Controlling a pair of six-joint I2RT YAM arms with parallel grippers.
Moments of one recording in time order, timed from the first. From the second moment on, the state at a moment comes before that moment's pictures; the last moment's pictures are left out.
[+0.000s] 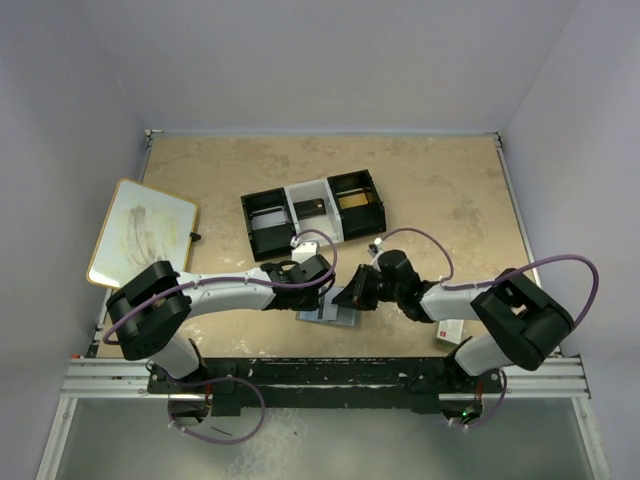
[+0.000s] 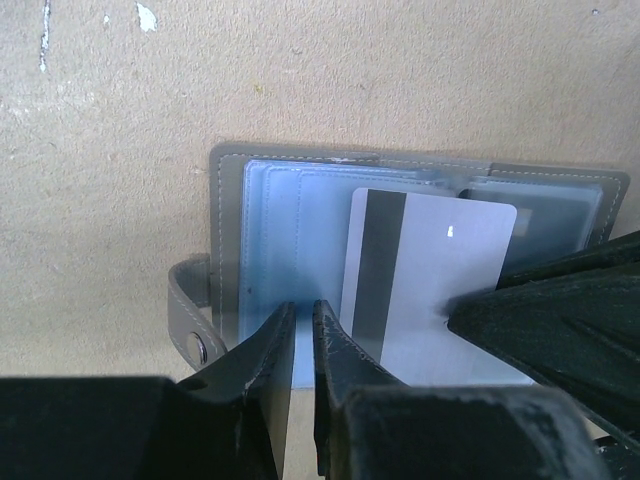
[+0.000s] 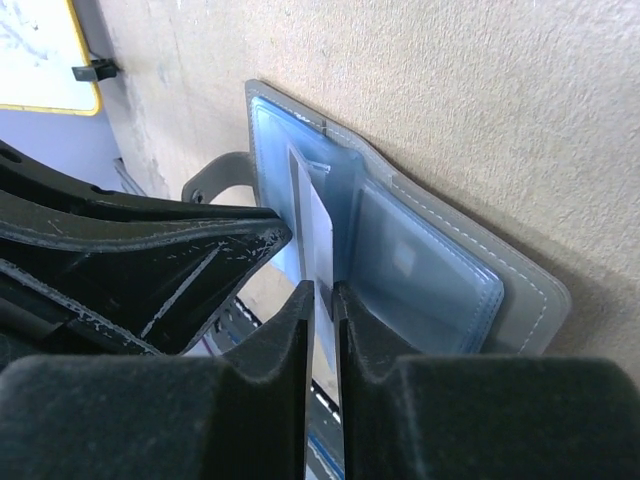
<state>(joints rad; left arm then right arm) -1.02 1.57 0.85 -0.39 -0.30 -0.93 0.68 1.46 0.37 0.44 -0.37 1.07</state>
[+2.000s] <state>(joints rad) -1.05 1.66 0.95 -0.47 -0.29 -0.91 0.67 1.46 0.29 0.54 -0.39 1.10</state>
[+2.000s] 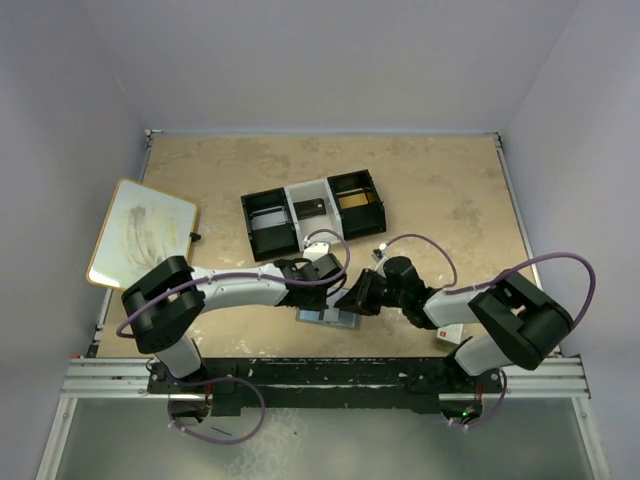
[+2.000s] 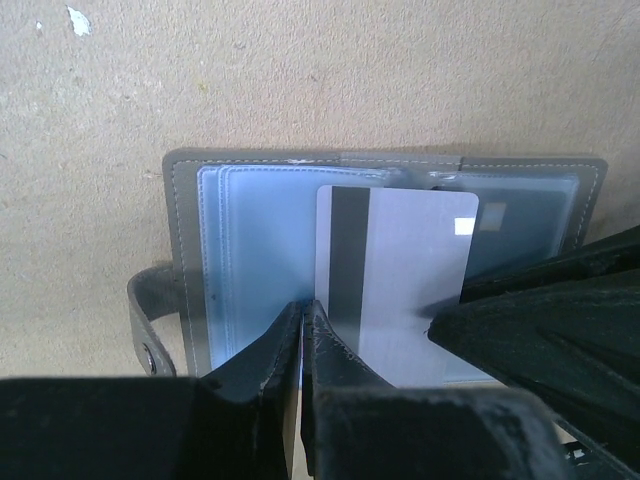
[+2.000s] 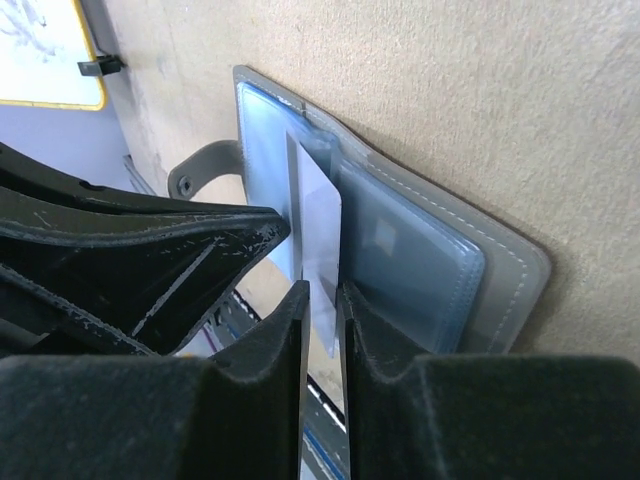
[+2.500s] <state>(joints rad) -1.05 1.63 0.91 -0.42 -0.29 -0.92 0.67 1.49 0.22 0.73 -0.39 1.17</state>
